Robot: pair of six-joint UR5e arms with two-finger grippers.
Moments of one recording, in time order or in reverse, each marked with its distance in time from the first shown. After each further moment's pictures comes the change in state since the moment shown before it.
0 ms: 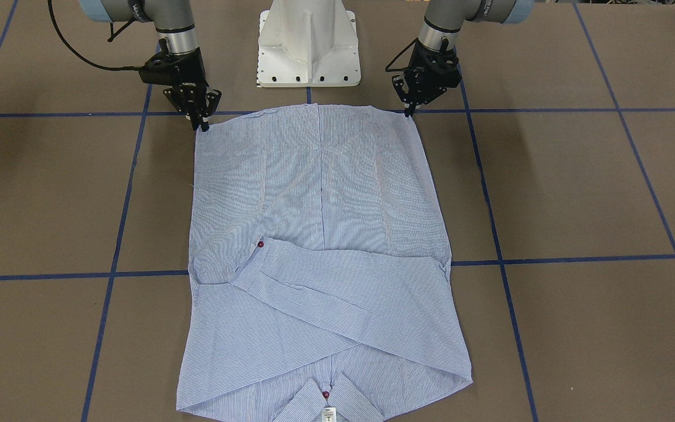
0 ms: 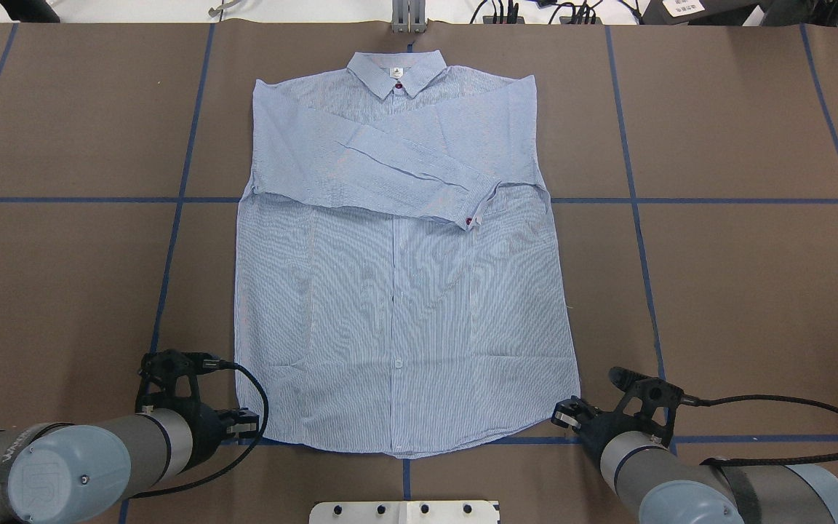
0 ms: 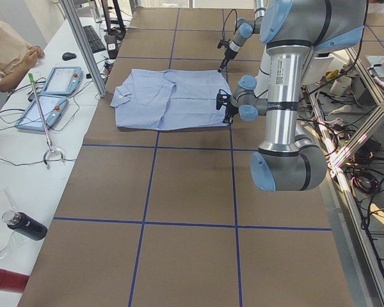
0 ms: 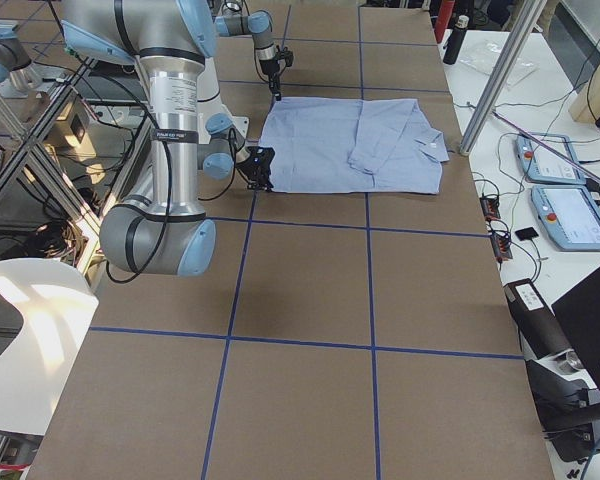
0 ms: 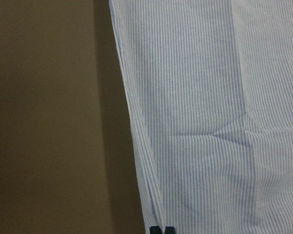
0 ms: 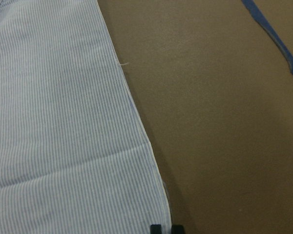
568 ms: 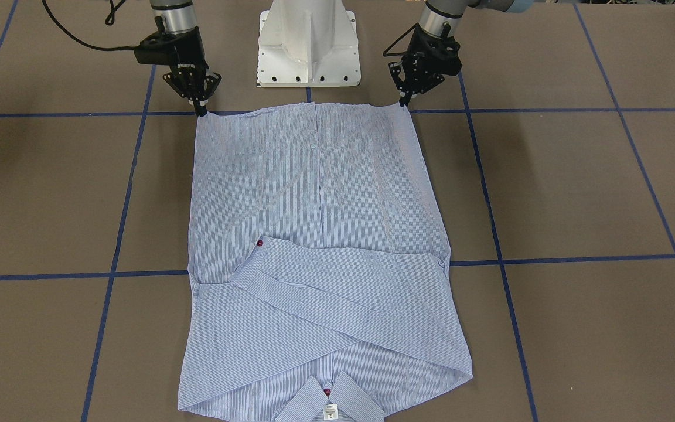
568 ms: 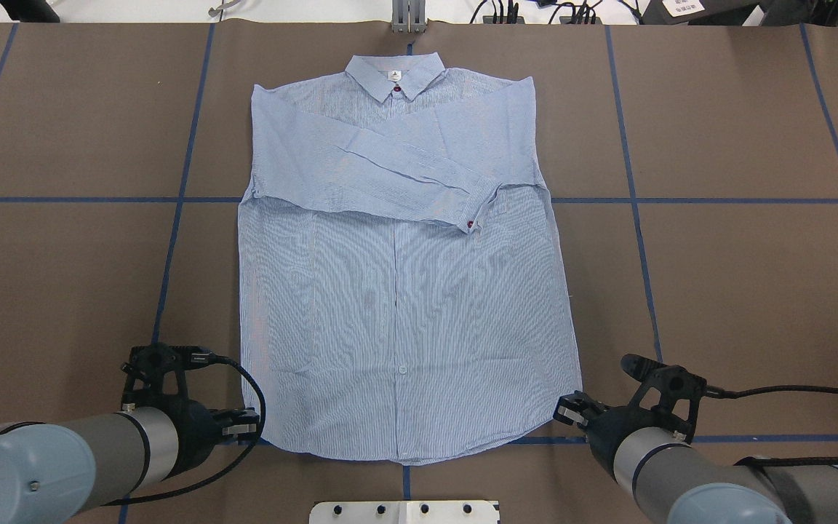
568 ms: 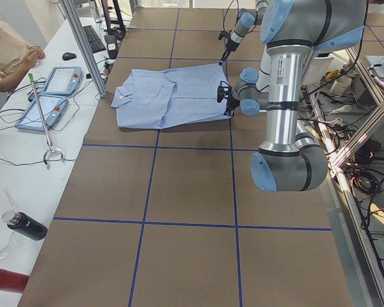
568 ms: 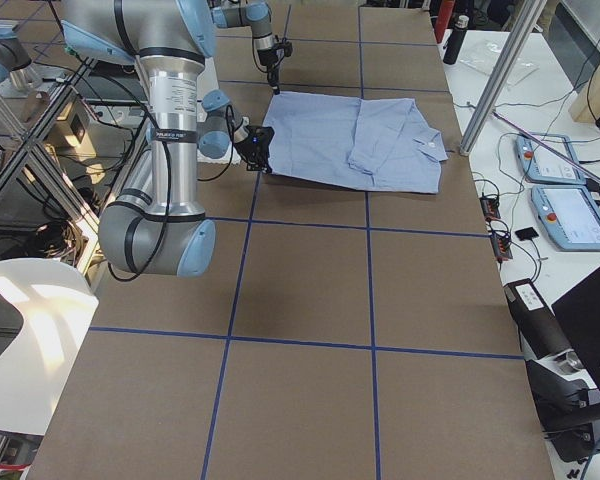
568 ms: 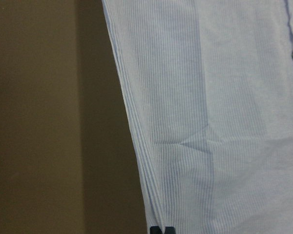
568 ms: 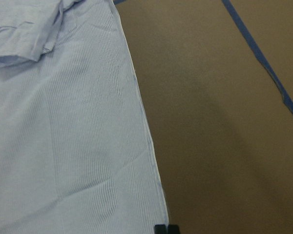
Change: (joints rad) left arm -0.006 0.012 -0.151 0.033 -0.036 0.003; right arm 0.005 -0.002 0.262 -0.214 0.028 -0.007
